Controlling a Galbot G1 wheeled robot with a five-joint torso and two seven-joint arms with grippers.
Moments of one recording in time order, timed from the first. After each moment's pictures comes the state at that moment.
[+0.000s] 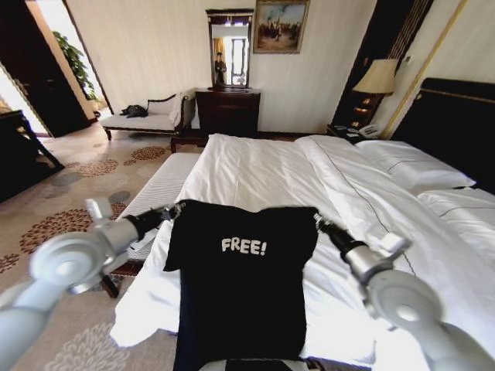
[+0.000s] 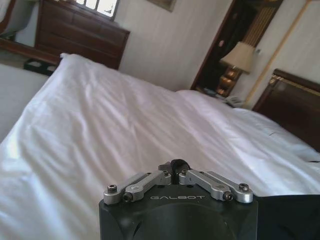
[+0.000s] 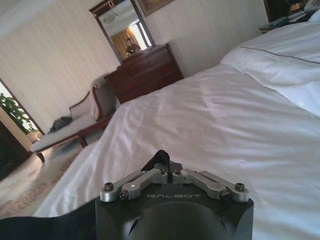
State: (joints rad) left arm 1.15 -0.58 -0.54 -2.21 -1.52 0.50 -0.27; right arm -1.40 0.77 0.54 2.34 1.33 -0.23 0.60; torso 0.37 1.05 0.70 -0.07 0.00
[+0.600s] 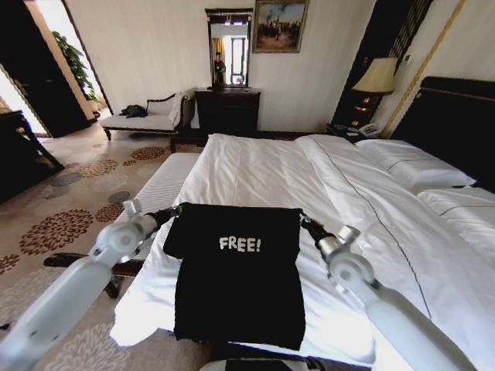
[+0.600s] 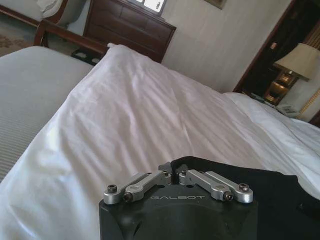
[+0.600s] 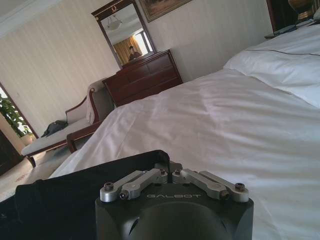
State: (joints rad) left arm 0.71 -0.80 -0.14 -1.67 -1.34 0.42 -0.23; right arm -0.96 0.84 0.15 1.83 1.18 -0.07 0.43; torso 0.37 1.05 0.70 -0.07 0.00
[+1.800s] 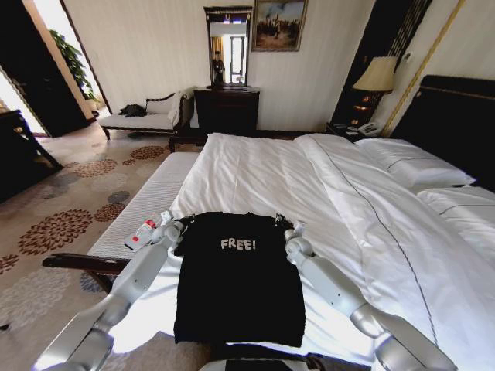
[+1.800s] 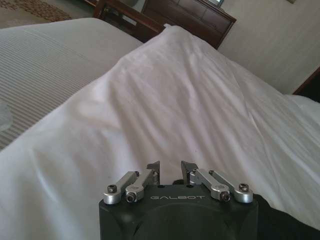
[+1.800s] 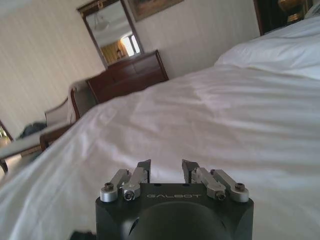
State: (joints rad) left arm 0.62 -1.05 -0.10 -1.24 -1.19 0.32 -0.22; right arm -0.66 1.10 -0.02 1.30 1.03 0.06 0.31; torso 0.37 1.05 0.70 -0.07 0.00
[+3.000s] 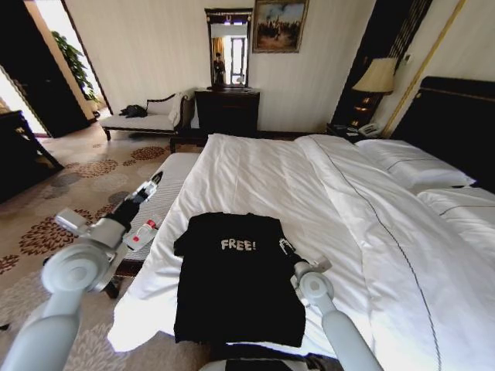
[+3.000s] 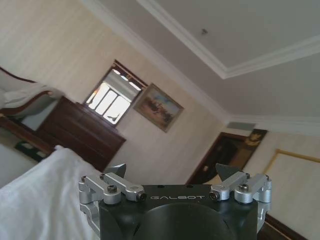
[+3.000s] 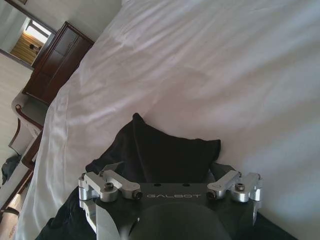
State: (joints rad) left arm 1.14 -0.94 -0.78 -2.37 -1.52 0.34 -0.33; right arm -1.21 1.25 0.35 1.84 1.33 -0.10 0.60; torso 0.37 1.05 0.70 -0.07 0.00
